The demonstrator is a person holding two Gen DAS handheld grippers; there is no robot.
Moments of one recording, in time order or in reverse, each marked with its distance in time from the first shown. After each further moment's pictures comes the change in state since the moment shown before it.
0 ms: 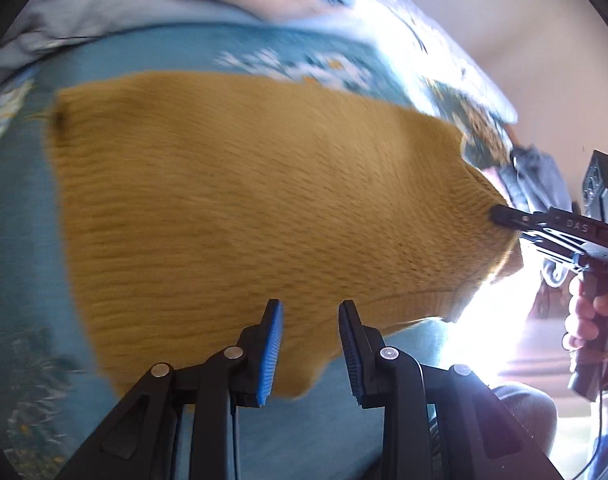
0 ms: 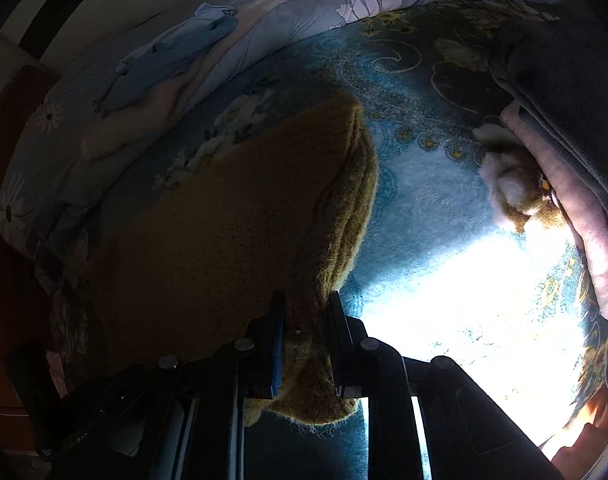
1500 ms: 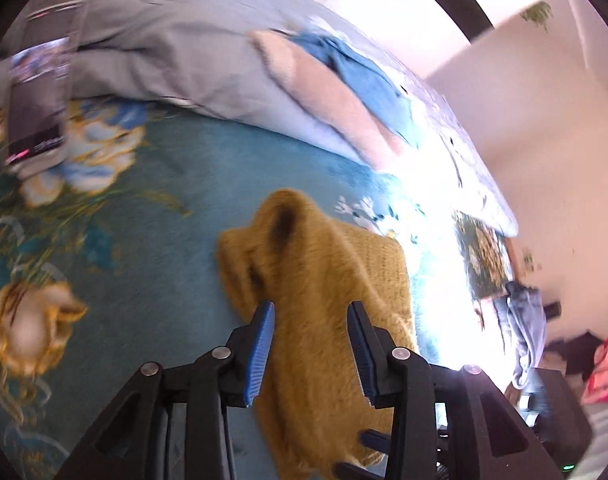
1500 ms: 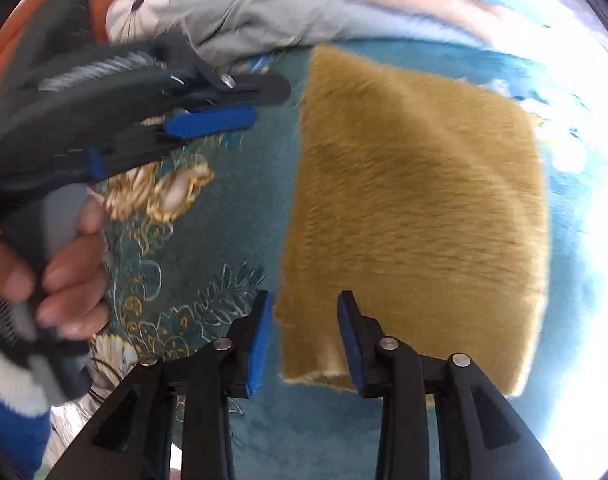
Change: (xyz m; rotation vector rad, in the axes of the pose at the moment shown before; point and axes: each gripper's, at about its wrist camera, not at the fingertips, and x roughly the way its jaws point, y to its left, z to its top) left arm -0.079 0.129 0.075 -0.158 -0.171 -0.075; right arm 0.090 0.229 -0.071 -0.486 0.142 0.180
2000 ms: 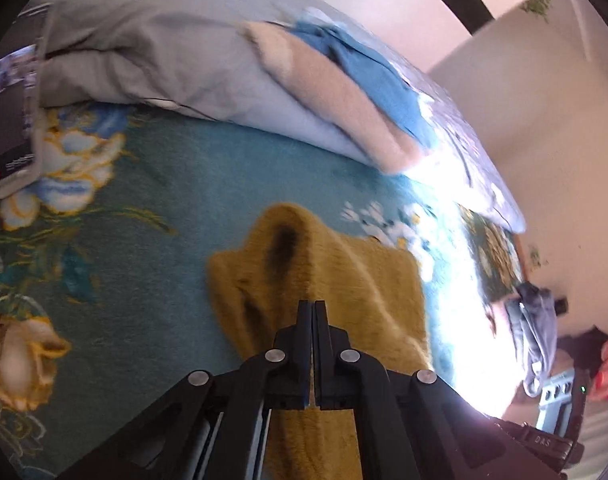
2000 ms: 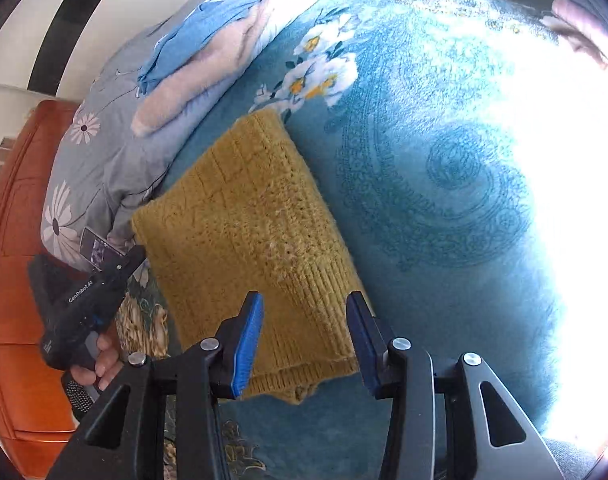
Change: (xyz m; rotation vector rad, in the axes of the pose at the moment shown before) left arm 0.015 0.017 0.007 -0.043 -0.024 0.054; right arm -0.053 -0.156 -0.057 0.671 -0.154 0.077
